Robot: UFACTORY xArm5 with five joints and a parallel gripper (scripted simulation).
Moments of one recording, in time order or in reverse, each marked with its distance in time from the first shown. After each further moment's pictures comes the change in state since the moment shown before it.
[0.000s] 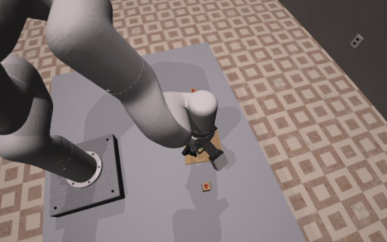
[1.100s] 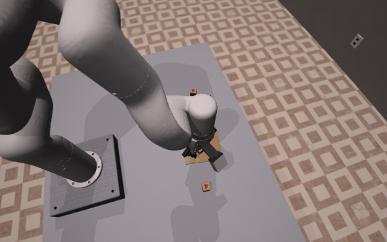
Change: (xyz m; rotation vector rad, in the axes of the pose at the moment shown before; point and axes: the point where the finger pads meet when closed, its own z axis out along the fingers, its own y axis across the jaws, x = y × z) arm 0.000 0.000 0.014 0.000 0.000 0.000
